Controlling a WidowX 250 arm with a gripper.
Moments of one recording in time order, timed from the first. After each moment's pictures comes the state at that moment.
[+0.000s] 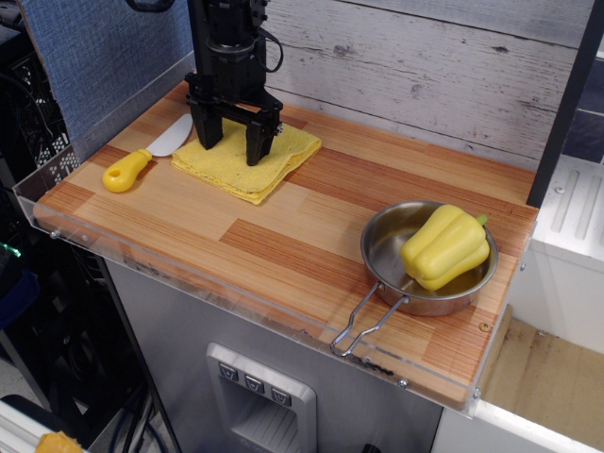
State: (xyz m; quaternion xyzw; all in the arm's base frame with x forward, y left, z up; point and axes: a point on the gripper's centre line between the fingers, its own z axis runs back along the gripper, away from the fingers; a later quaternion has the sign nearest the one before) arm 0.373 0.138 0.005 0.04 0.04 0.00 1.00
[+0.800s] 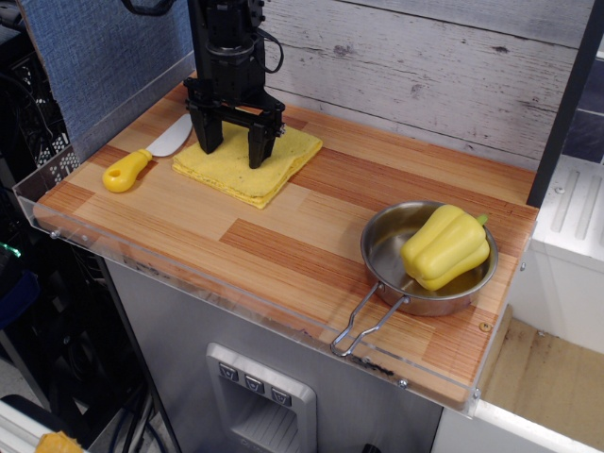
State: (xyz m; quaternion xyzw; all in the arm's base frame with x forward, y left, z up) arm 0.373 0.105 0.005 -0.02 0.04 0.00 1.00
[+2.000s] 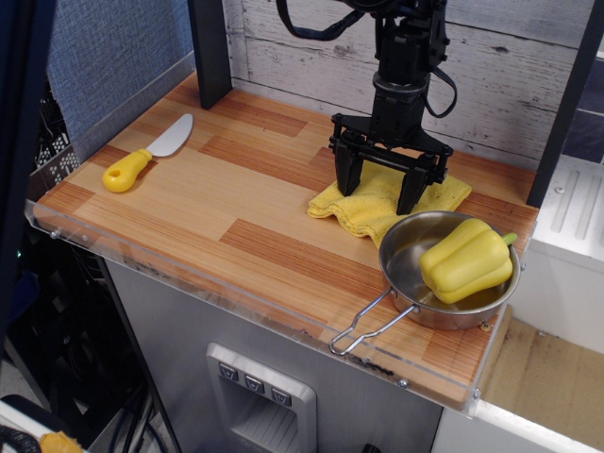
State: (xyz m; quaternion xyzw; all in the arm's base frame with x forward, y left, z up) arm 0.378 -0.040 0.004 0.01 0.05 -0.02 1.00
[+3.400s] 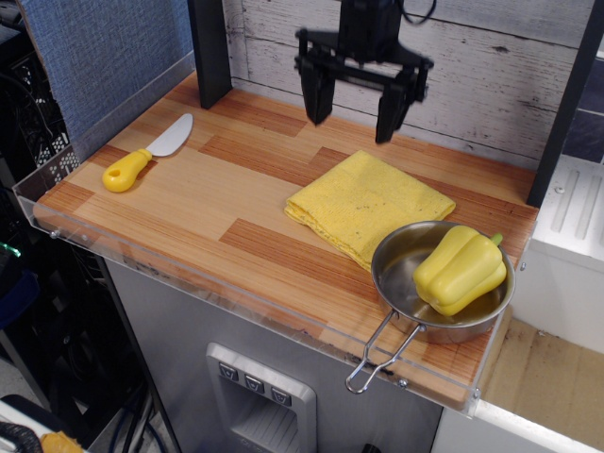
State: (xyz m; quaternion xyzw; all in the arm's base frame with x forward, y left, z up) arm 0.368 -0.005 0.099 0.02 -0.02 0.00 1.00
